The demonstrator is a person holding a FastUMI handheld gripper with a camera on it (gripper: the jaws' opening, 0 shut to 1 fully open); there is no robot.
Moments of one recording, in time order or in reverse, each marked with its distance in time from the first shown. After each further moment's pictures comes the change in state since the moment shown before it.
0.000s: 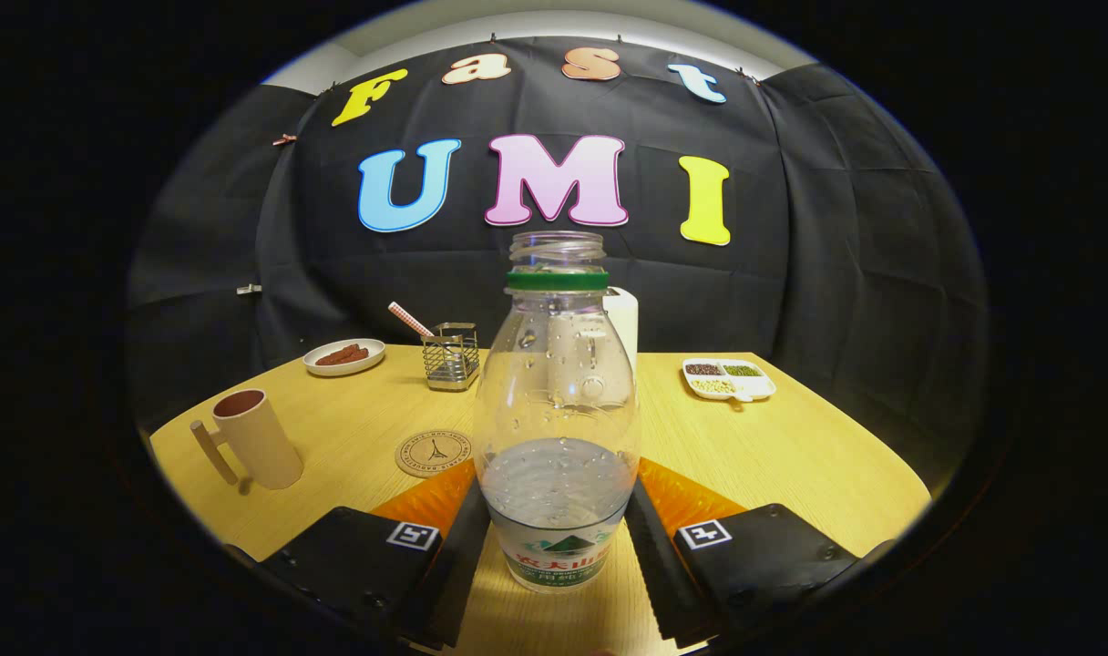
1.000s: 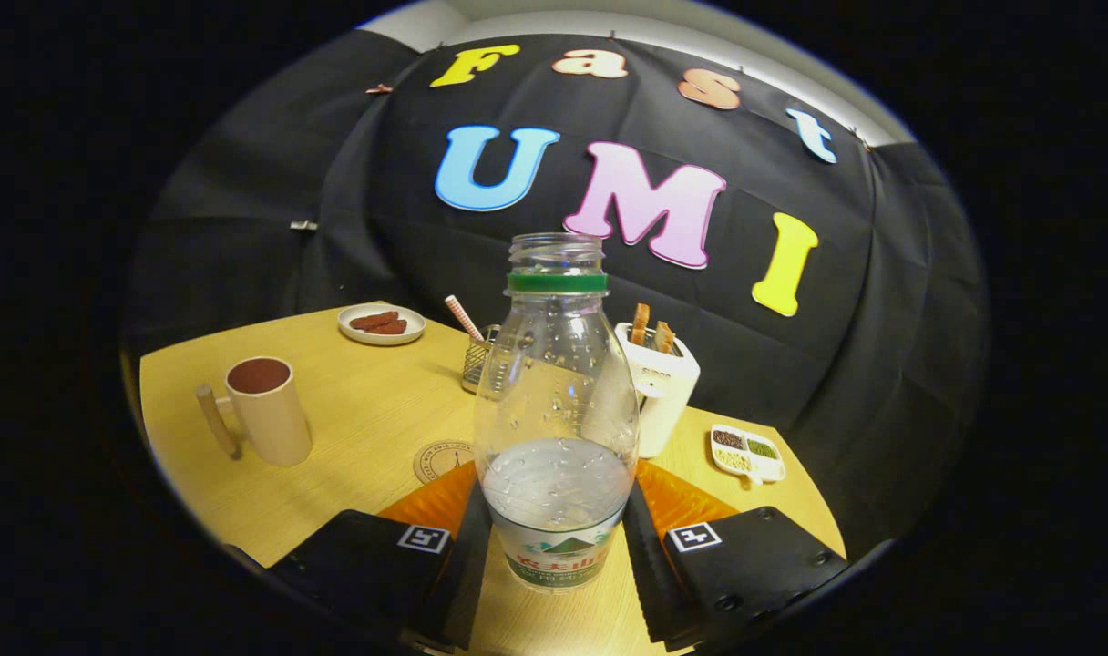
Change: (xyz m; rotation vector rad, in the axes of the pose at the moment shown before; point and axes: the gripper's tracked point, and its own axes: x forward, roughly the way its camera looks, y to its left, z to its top) arm 0.016 0.060 0.049 -0.374 0.006 0.152
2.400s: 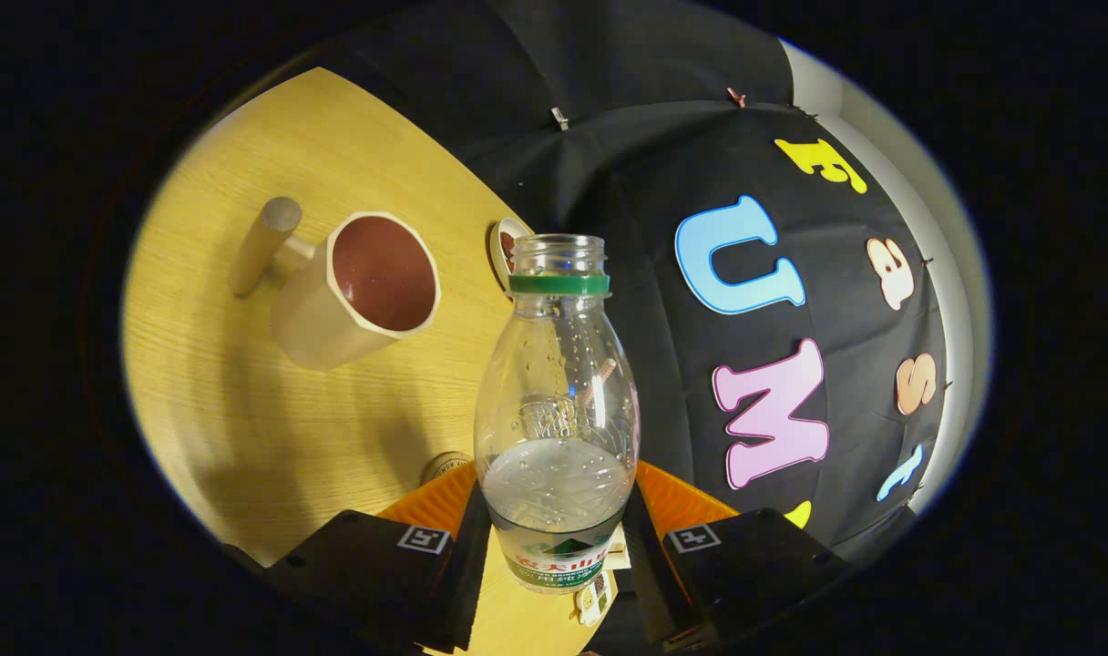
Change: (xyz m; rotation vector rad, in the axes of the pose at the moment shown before) arm 0.044 0.113 0.046 -0.974 -0.023 0.120
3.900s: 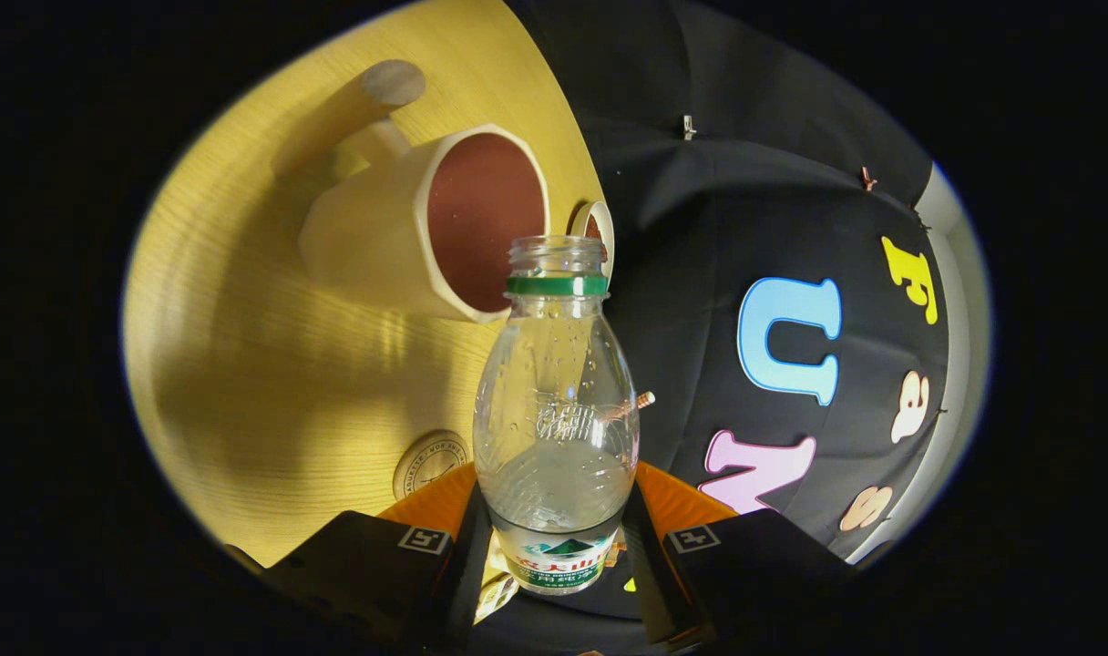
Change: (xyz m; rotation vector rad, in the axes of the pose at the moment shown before) arm 0.029 0.020 0.008 -0.416 0.036 0.061
